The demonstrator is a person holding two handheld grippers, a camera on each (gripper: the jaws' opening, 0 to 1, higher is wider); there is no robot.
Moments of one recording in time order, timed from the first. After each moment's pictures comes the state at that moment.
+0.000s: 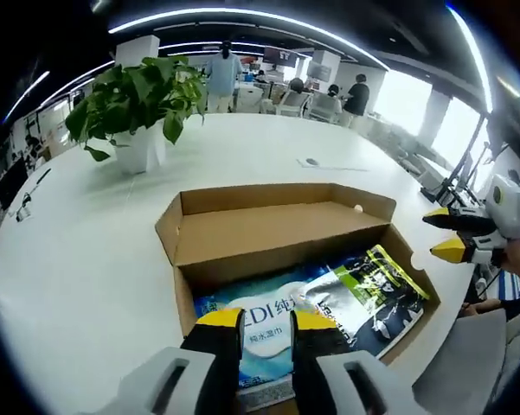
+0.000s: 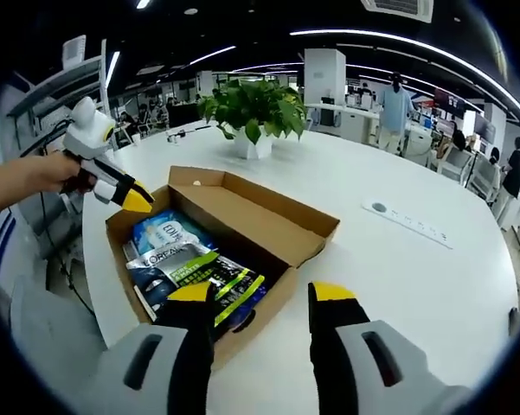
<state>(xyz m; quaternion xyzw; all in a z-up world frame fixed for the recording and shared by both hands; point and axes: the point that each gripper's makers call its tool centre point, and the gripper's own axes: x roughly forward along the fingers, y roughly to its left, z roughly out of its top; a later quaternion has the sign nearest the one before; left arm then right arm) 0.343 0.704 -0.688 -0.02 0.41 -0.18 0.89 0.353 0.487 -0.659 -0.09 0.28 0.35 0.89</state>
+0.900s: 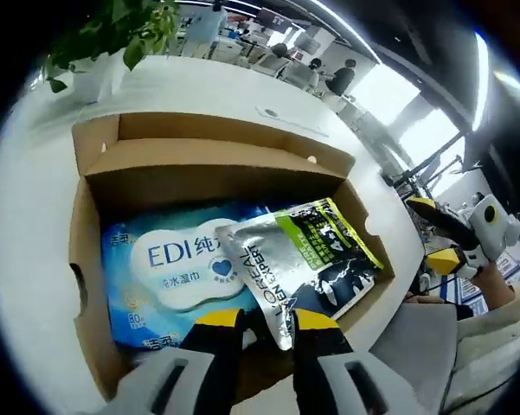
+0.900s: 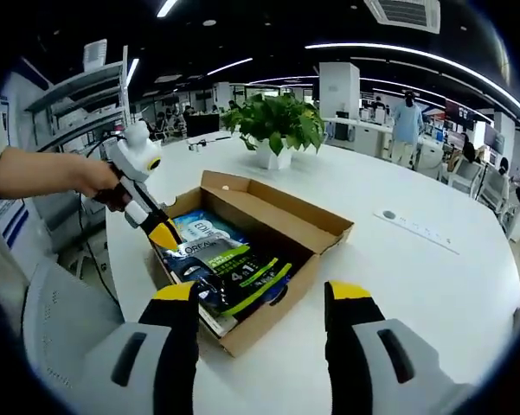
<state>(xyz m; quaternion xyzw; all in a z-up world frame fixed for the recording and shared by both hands) 0.293 0.647 -0.722 -0.14 0.51 -0.28 0.80 0.308 0.483 -0.645 -0.08 0.24 0.38 0.89</state>
